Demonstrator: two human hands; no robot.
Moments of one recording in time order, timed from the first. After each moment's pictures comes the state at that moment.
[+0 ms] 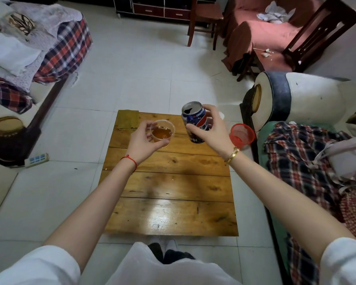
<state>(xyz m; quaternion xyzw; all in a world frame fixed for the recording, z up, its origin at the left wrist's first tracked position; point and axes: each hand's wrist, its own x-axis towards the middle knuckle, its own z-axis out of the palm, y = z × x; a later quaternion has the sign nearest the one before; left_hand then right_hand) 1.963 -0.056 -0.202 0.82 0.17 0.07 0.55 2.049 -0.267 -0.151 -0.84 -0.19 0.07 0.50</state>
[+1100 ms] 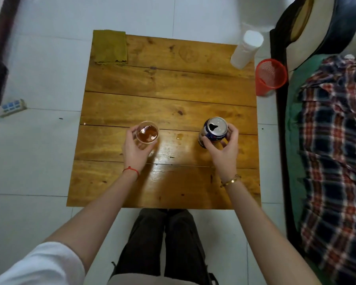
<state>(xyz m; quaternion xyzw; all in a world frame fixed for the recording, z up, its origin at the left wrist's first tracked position) 1.921 -0.062 -0.501 0.74 0.35 0.06 0.58 1.999 -0.293 -0.443 -0.83 0.07 0.09 0.55</state>
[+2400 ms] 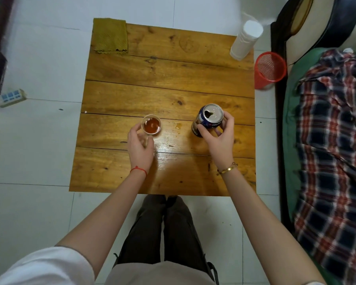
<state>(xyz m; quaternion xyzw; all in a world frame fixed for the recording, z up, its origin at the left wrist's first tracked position) 1.894 -0.101 -0.480 0.76 0.39 0.08 0.52 1.986 -0.286 -0.424 -0.80 0.07 0.10 0.58</state>
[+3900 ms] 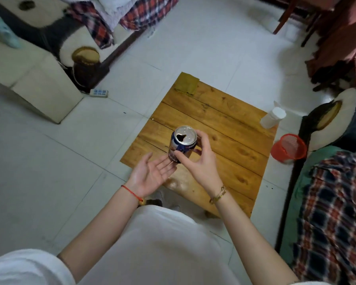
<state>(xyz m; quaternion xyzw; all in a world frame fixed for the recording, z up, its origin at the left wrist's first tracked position) 1.731 -0.114 -0.239 0.13 0.43 0.06 0.89 1.851 -0.228 -0.211 -0.76 -0.29 0.24 0.52</state>
